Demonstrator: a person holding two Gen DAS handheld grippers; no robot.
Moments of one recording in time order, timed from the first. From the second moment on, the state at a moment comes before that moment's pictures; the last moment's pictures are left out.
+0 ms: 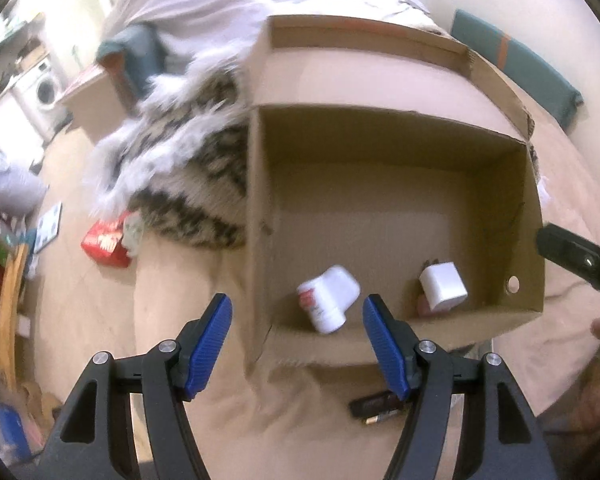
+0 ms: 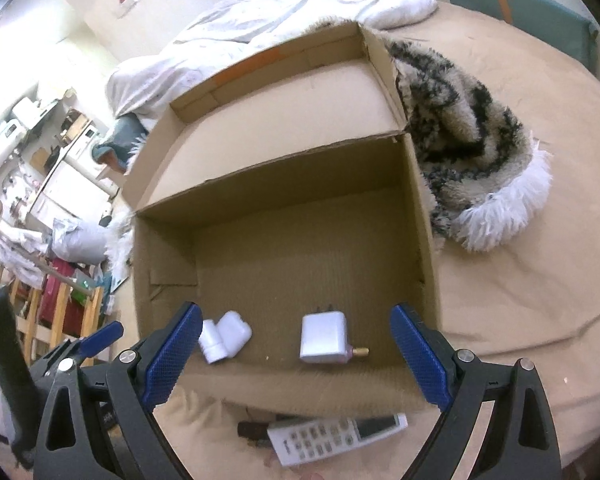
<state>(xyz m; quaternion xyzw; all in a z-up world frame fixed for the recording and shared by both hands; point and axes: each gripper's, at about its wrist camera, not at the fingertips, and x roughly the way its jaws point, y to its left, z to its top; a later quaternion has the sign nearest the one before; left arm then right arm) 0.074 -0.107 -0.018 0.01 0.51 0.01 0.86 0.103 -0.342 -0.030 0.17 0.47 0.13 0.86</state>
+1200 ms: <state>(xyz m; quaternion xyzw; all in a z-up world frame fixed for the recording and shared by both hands) 0.031 -0.087 -0.077 -0.04 0.59 0.03 0.80 0.064 -0.355 -0.101 0.17 0.58 0.11 0.79</state>
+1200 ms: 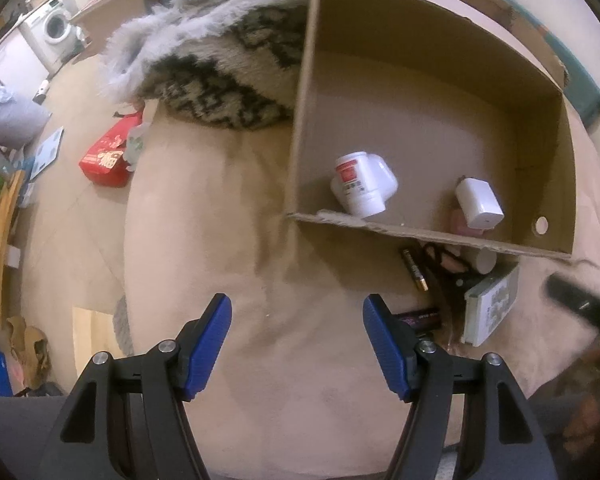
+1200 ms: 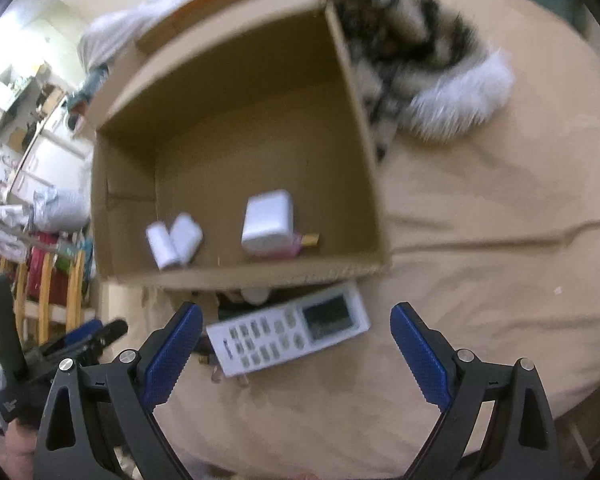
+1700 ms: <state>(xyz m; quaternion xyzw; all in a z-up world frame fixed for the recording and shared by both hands) 0.035 -0.083 -0.076 -0.06 0.60 0.03 0.80 0.082 -0.308 -0.145 0.15 0.65 0.11 0.74</state>
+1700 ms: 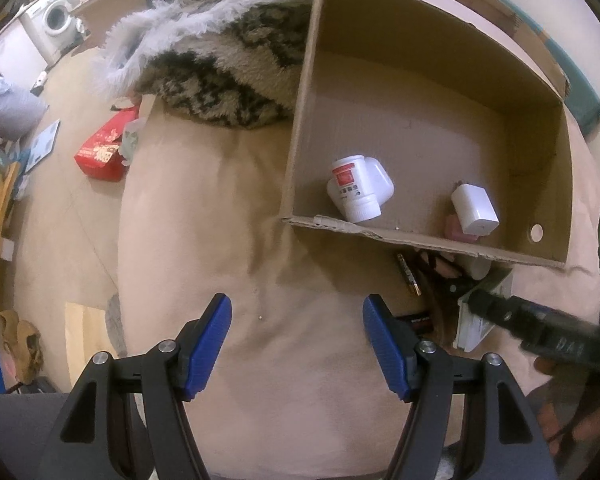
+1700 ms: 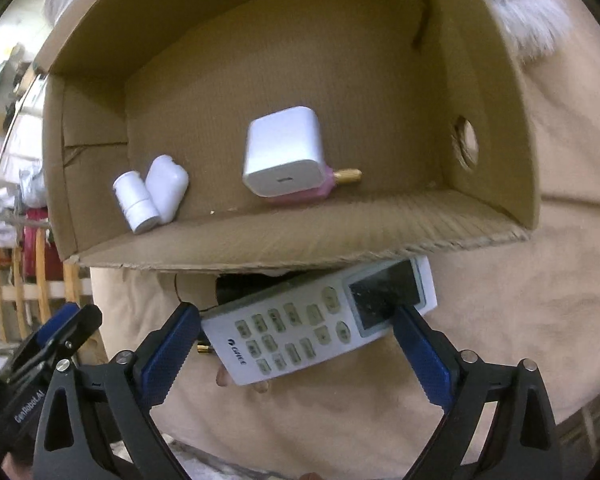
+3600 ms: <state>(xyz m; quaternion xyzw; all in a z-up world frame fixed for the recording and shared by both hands) 0.075 -0.186 -0.174 -0.05 0.69 0.04 0.72 0.051 -0.381 -0.191 0.14 0.69 -0.02 0.71</state>
